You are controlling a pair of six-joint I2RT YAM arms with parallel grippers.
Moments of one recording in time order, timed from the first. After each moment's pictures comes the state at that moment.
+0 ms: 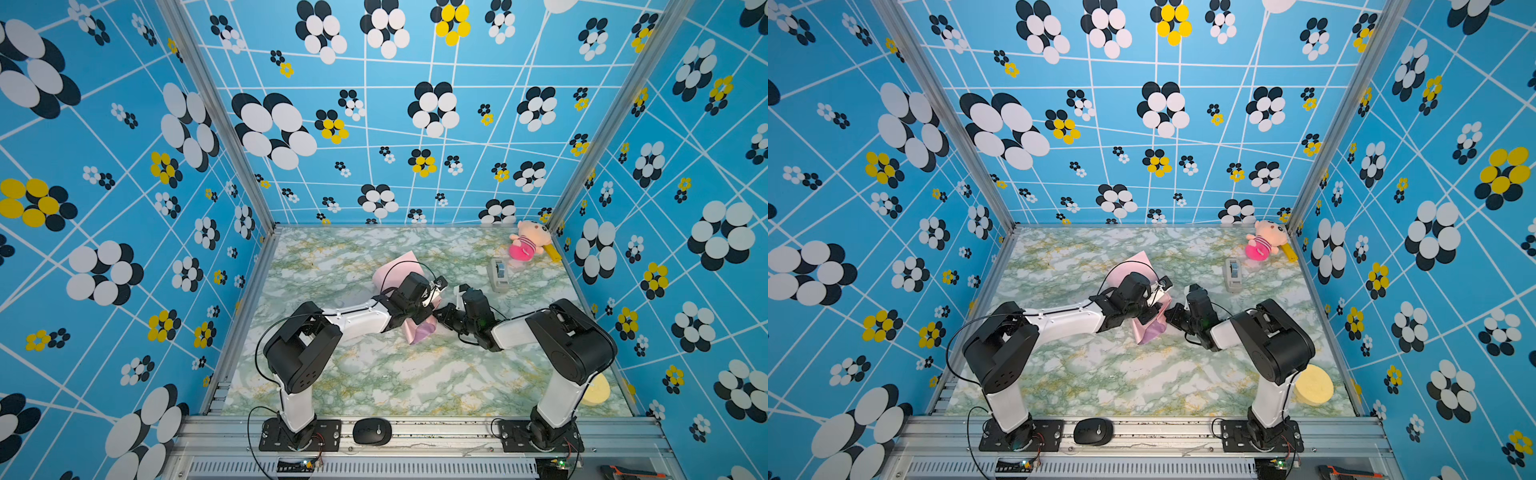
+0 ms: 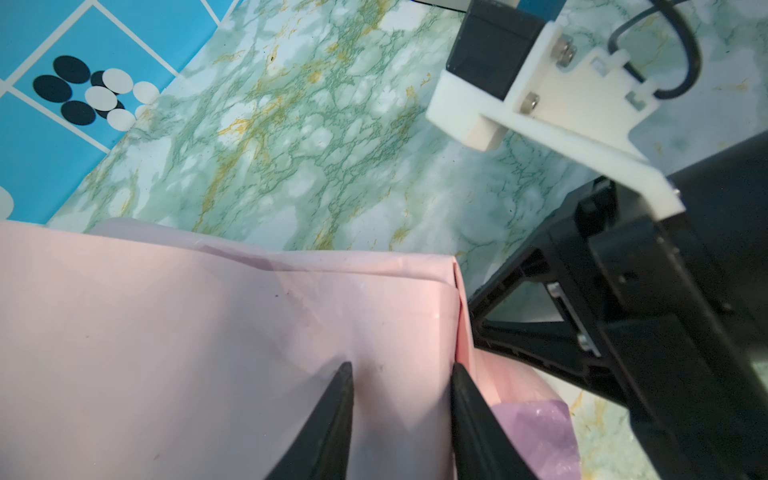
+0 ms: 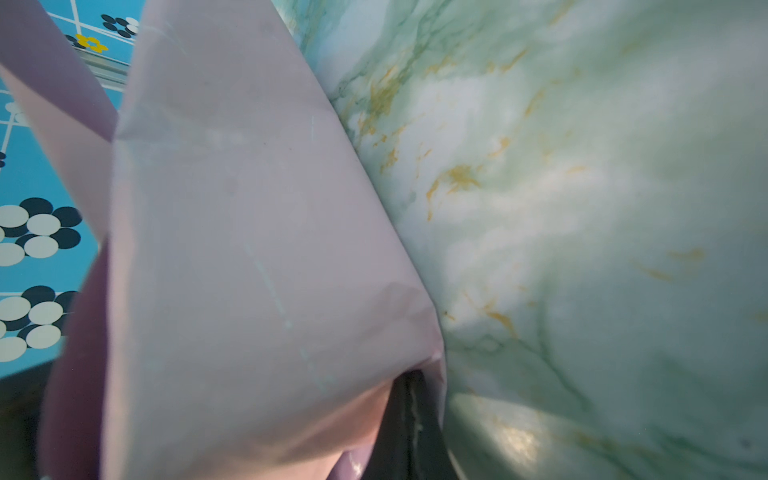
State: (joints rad) left arm -0.79 1.82 1.10 0.00 -0.02 0.28; right arm 0.49 1.81 0.60 0.59 -0.29 0.93
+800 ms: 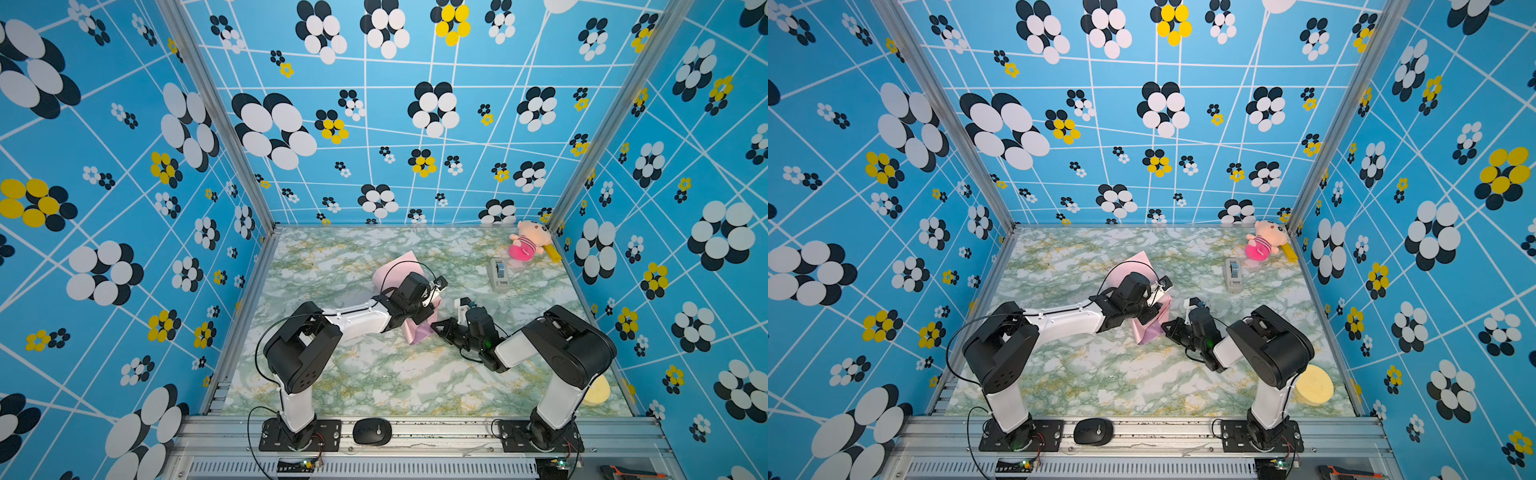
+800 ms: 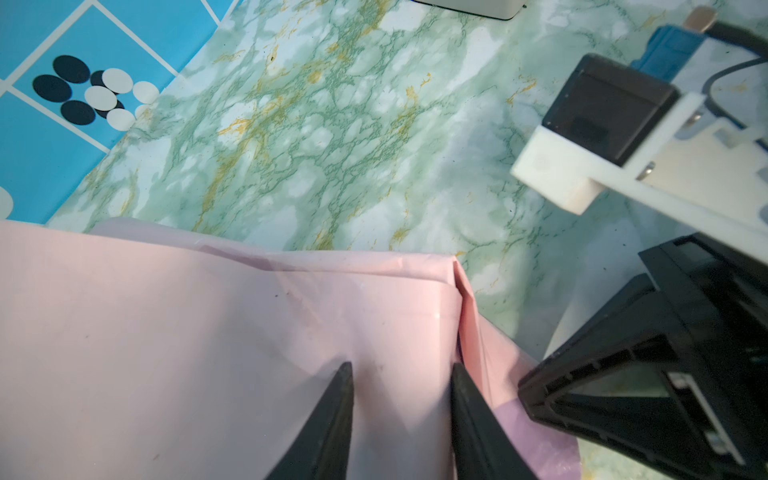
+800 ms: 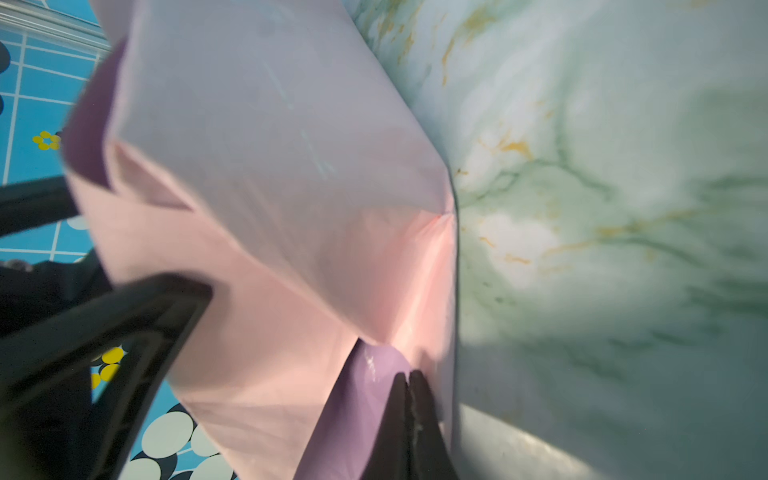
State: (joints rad) left arm -0.79 1.82 1.10 0.00 -0.02 0.28; right arm 0.57 1.80 0.39 0.86 -0.29 1.03
